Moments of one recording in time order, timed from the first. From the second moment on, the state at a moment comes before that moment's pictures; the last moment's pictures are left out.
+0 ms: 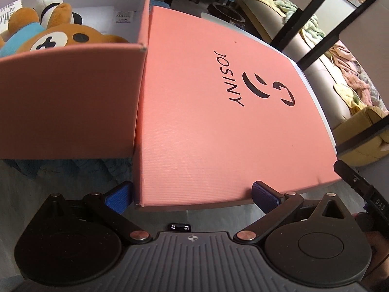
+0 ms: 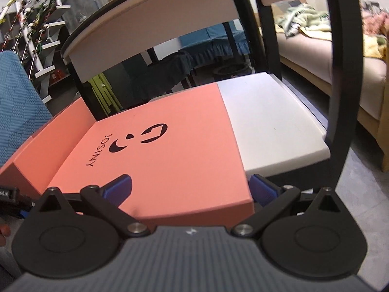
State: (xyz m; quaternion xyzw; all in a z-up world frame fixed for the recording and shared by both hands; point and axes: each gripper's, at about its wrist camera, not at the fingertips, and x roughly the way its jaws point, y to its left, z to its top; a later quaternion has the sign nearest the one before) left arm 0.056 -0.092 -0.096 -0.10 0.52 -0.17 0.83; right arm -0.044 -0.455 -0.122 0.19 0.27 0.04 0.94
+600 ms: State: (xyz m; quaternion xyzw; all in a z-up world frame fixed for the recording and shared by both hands) left arm 0.061 -0.077 -0.107 -0.13 0.54 -0.20 0.81; right arm -0.061 -0.467 -0.125 0.23 0.28 0.04 0.93
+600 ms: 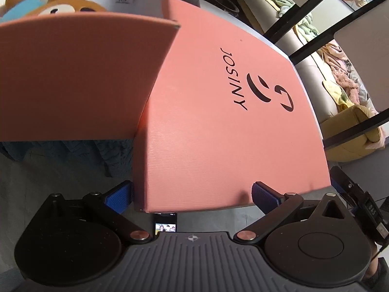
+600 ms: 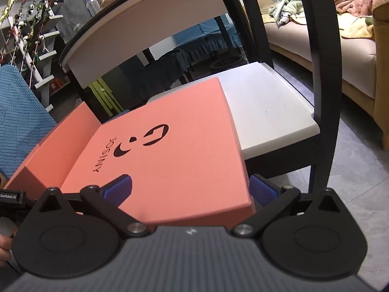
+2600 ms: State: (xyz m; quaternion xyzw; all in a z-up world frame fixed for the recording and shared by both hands) left arm 0.041 -0.072 -0.062 -0.21 0.39 -0.28 0.85; right arm -0.081 -0.521 -0.101 0.36 0.19 0.07 0.91
